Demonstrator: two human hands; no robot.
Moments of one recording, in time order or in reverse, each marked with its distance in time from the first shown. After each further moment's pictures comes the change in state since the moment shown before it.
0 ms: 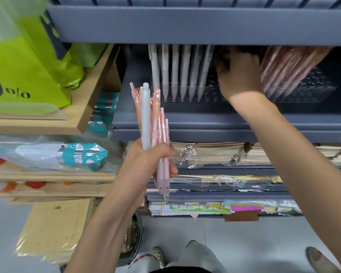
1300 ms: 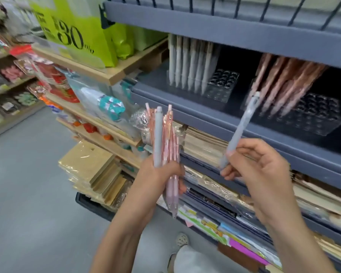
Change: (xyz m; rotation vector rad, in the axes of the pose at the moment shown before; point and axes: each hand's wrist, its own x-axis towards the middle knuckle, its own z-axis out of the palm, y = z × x) left_hand -0.099 -0.060 0.152 -0.120 0.455 0.078; right_hand -0.153 0.138 -0.077 1.157 -0.564 0.046
